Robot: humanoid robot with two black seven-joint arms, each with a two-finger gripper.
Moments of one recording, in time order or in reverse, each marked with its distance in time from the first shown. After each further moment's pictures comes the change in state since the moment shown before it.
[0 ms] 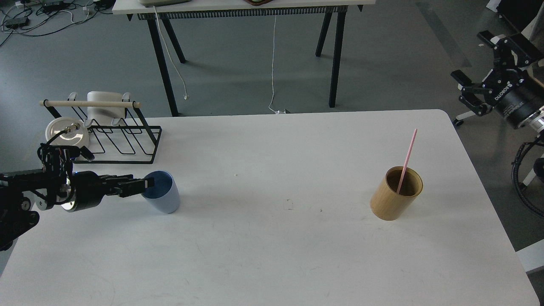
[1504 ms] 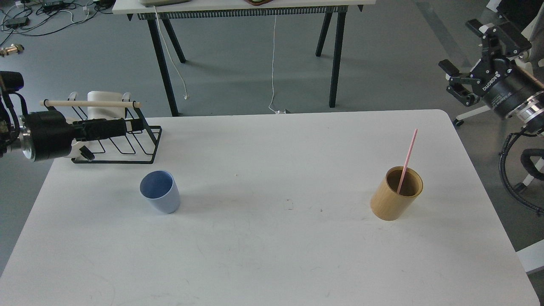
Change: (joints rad) left arm -0.176 0.298 -0.060 -0.355 -0.140 -0.168 0.000; right arm 0.042 0.040 -0.003 0.001 -0.003 0.000 0.000
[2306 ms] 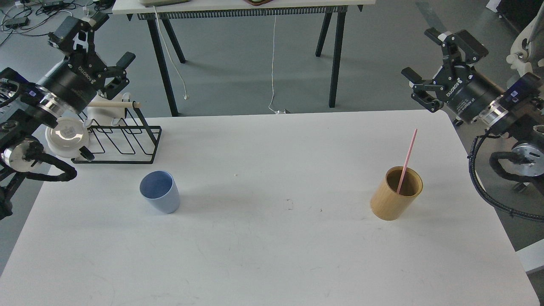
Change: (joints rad) left arm 0.087 -0.428 -0.365 0.400 -1.006 -0.120 0.000; right arm 0.029 0.069 -0.042 0.062 -0.007 0.000 0.000
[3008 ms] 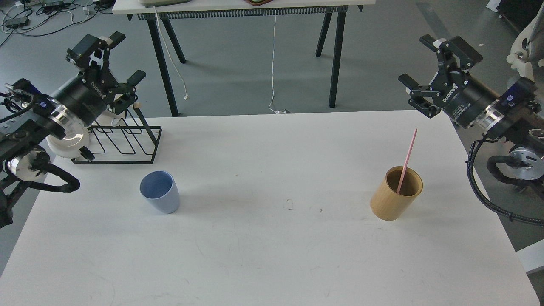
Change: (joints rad) left arm 0.012 -0.025 0.084 0.039 0.006 0.000 0.000; right arm -0.004 0.003 -0.043 0.003 -0.001 0.000 0.000
